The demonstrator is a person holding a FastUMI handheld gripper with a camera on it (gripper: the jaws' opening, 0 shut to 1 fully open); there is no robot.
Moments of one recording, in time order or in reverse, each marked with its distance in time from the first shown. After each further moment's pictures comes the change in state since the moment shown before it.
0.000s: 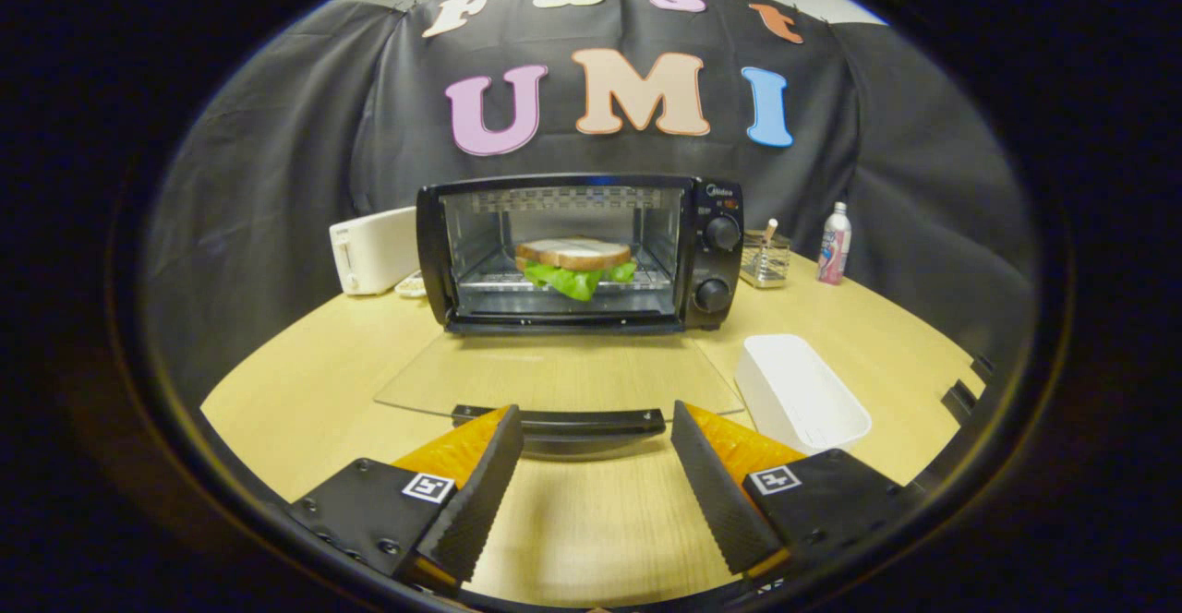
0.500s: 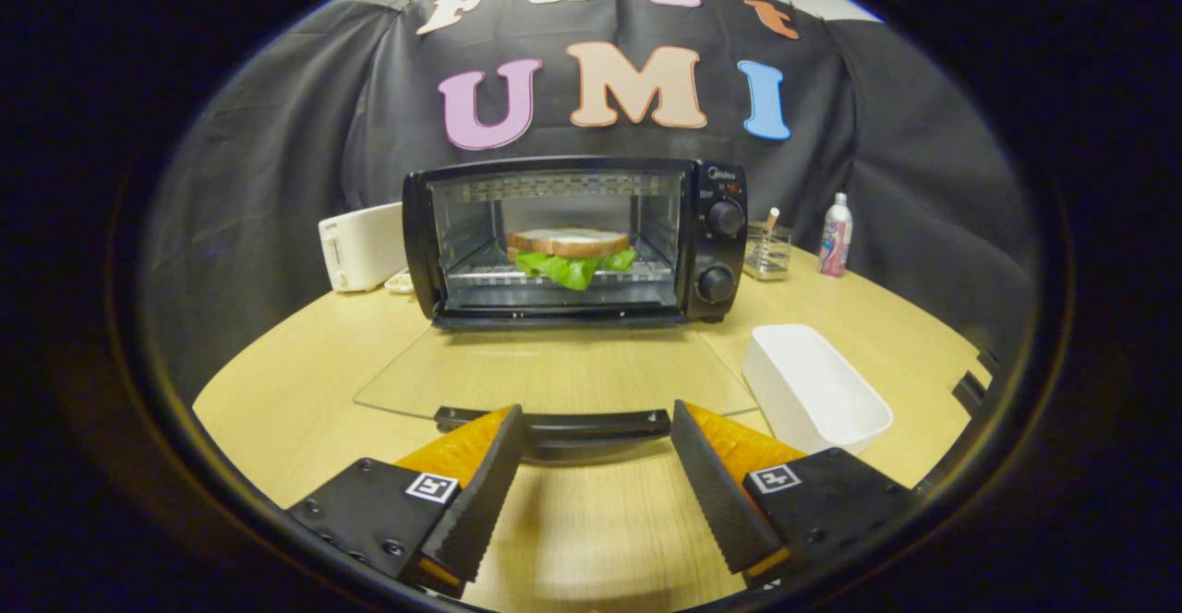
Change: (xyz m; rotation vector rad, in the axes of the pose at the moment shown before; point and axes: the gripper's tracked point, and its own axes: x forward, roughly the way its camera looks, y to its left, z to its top) arm 0.012 0.000 0.012 0.004 -0.049 -0.012
